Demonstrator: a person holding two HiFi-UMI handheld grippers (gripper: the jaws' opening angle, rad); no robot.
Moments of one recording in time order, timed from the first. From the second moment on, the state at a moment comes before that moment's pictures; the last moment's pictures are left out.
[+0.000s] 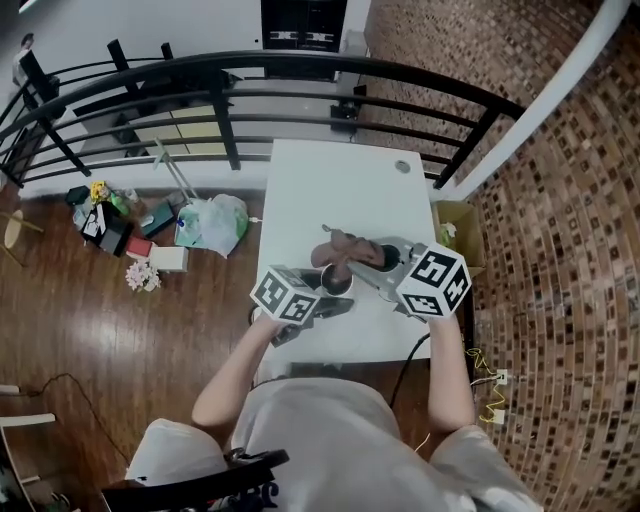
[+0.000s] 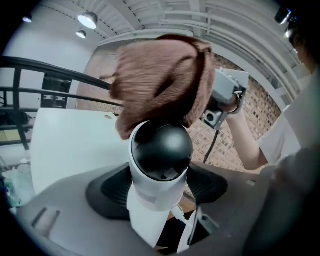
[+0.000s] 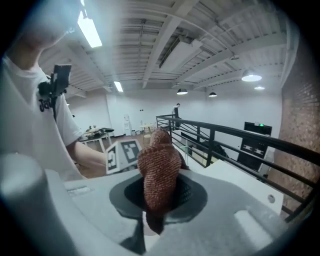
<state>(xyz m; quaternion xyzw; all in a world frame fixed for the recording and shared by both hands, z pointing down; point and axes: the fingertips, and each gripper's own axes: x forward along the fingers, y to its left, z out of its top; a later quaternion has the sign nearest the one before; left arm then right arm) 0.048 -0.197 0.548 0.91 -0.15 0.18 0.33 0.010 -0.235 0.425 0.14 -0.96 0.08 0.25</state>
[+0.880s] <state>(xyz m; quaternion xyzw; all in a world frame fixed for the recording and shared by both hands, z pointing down) 0.060 -0.165 0.531 0.93 -0.06 0.16 0.33 0.024 -0.257 0.479 0.16 -0.93 0.17 0.28</state>
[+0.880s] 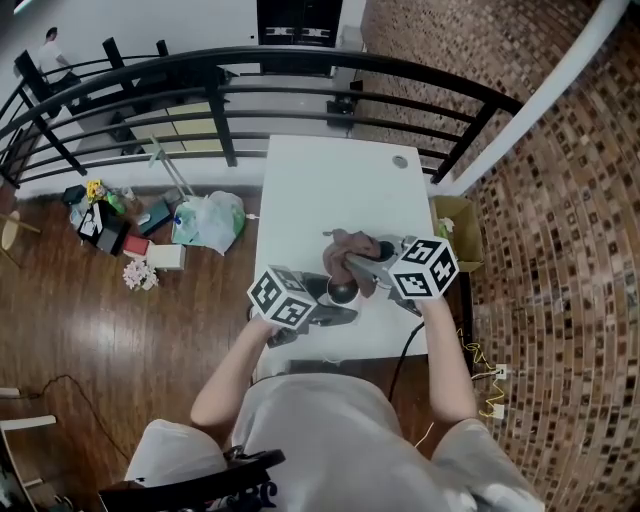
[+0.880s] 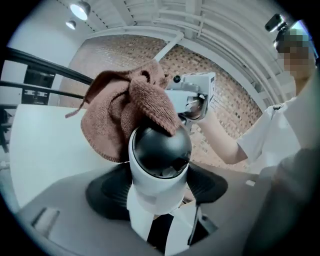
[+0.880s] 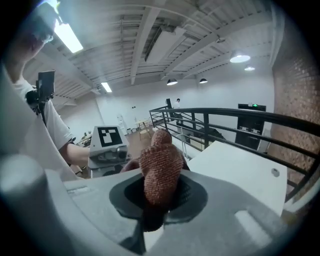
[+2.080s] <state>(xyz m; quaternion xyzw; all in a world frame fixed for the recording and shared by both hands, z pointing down) -0.038 -0.230 0.338 0.79 0.07 -0.44 0.42 0.015 -0.221 0.396 0.08 -0.97 0.20 -0.11</state>
